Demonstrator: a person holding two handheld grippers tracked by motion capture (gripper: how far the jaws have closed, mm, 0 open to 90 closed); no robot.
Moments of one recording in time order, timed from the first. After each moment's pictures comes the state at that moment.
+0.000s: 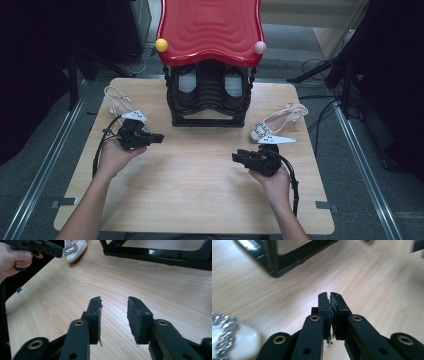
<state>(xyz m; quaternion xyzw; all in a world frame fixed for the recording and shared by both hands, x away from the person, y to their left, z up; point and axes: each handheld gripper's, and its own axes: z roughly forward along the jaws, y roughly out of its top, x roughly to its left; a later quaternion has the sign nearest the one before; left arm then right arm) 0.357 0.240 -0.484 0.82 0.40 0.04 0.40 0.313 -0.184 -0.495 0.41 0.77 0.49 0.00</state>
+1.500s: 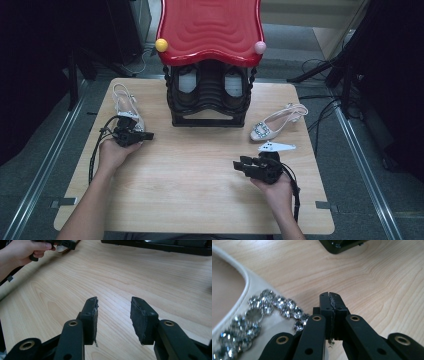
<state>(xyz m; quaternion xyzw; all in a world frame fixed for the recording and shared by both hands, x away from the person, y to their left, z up) 0.388 0.281 -0.534 0.79 0.48 0.04 0.37 0.297 -0.185 -0.500 0.41 0.78 0.47 0.02</state>
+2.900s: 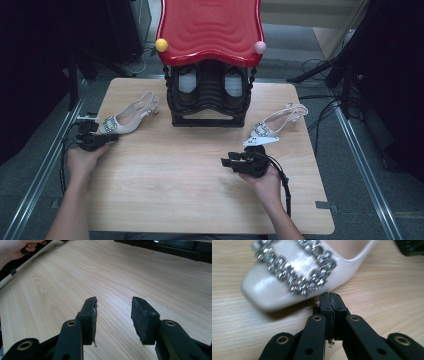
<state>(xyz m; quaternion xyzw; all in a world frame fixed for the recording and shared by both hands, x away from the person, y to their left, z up) 0.362 0.378 -0.538 0.70 0.62 0.09 0.35 0.315 -0.154 -0.502 0.37 0.81 0.45 0.01</state>
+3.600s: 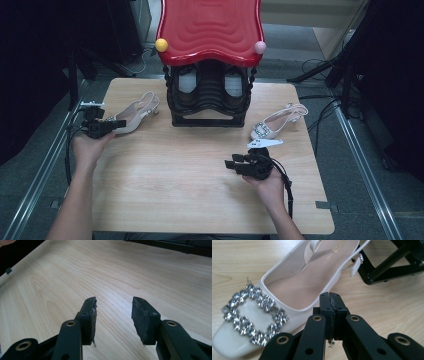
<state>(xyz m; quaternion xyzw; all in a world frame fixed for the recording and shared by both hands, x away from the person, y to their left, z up) 0.382 0.345 -0.491 0.70 0.59 0.10 0.39 0.308 -0.165 -0.504 0.39 0.81 0.45 0.01</state>
